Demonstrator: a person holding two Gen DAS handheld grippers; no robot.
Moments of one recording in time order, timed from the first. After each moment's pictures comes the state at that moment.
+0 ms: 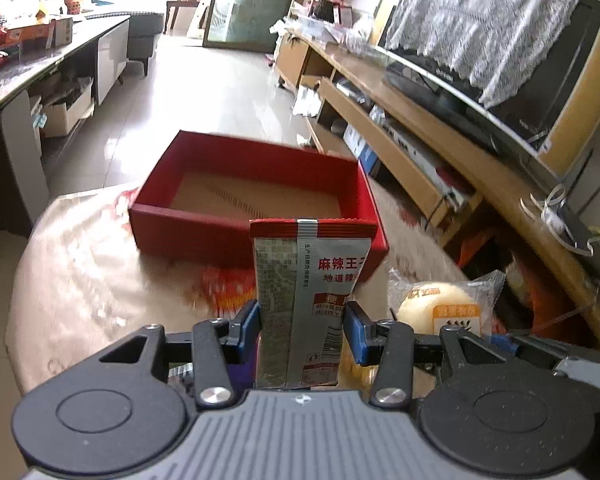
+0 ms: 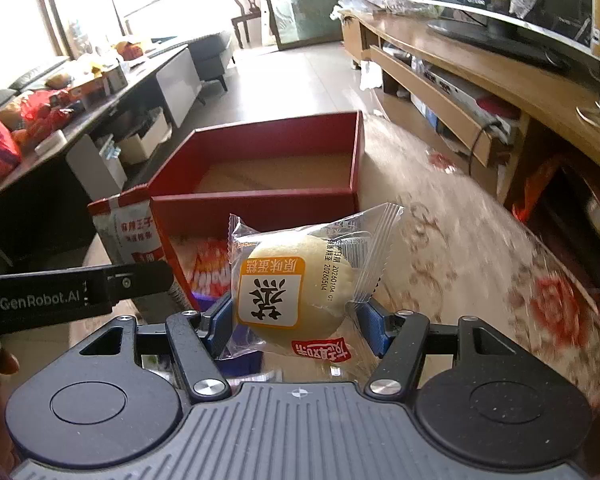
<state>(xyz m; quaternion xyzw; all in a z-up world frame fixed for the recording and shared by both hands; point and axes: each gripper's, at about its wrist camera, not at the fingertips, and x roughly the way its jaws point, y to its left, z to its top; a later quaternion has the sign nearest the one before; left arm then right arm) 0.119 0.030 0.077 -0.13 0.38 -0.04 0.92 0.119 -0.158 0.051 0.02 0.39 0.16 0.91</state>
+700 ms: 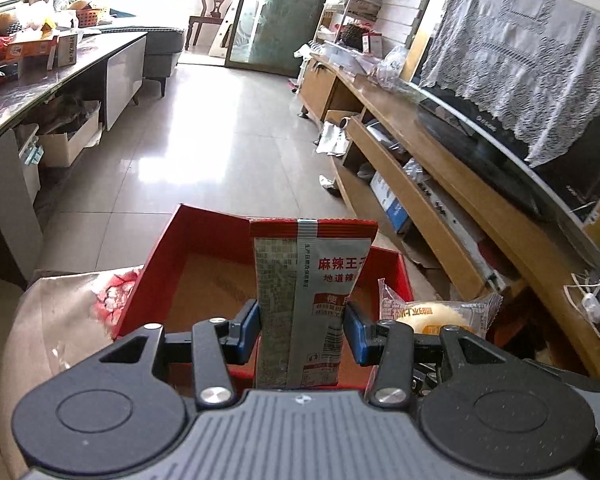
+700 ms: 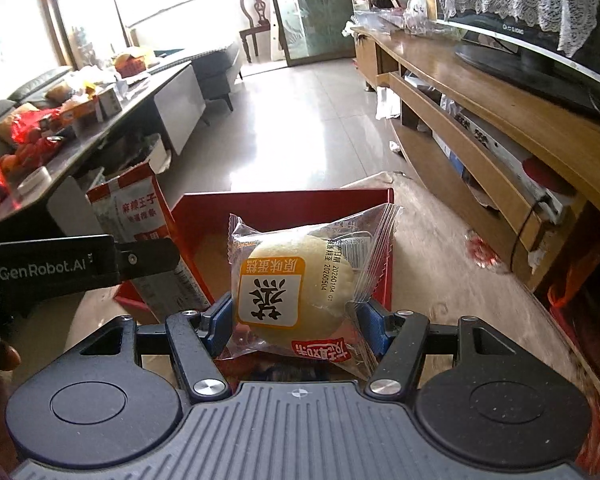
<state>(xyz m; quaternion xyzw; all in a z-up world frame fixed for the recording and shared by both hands) 0.241 0.058 0.084 -0.15 0.36 0.00 0.92 0.228 -0.124 0.061 0.02 0.38 0.17 0.91</state>
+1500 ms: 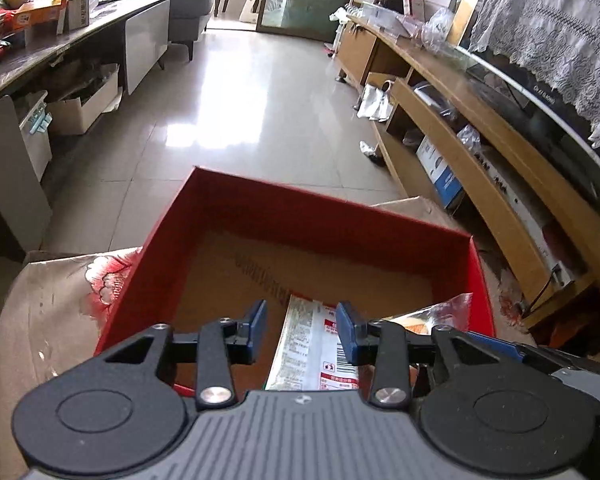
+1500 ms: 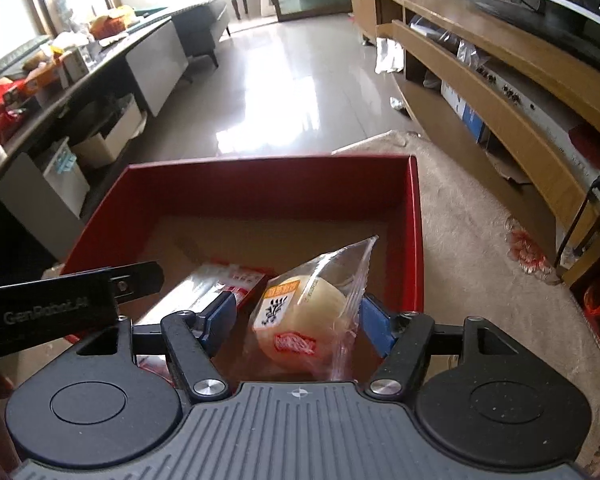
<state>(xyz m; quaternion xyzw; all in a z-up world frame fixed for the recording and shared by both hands) 0.295 0.066 0.035 -0.14 0.41 0.04 0.90 0.289 -0.109 0.019 0.01 0.43 0.16 0.89</state>
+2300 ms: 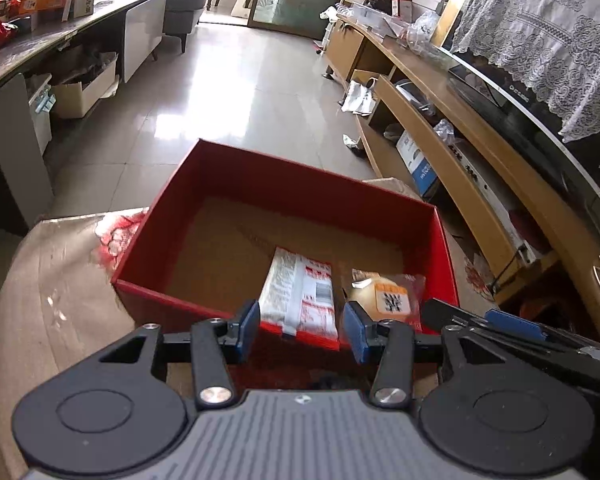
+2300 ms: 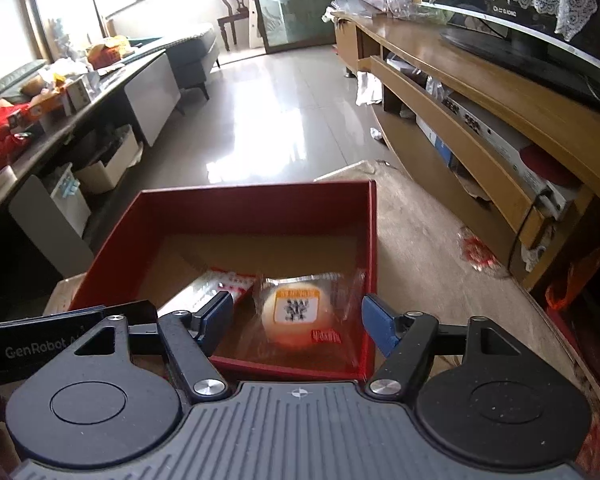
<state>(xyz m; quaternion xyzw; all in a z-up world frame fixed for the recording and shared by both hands) 0.238 0.065 0.044 -0.16 0.41 0.02 0.90 0.247 -0.129 0.046 0.02 0.40 0.14 0.91</state>
